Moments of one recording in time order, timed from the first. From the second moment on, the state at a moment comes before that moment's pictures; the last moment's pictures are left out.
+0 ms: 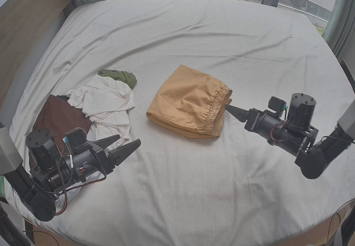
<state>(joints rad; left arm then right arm) -0.33 1.81 -0.25 -1.55 -0.44 -0.39 0.41 1.90 -0.65 -1.18 0.17 0.46</state>
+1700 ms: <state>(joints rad) -0.16 0.57 -0.02 -0.56 -0.05 -0.18 0.13 0.16 -0.05 -0.27 0.16 0.27</state>
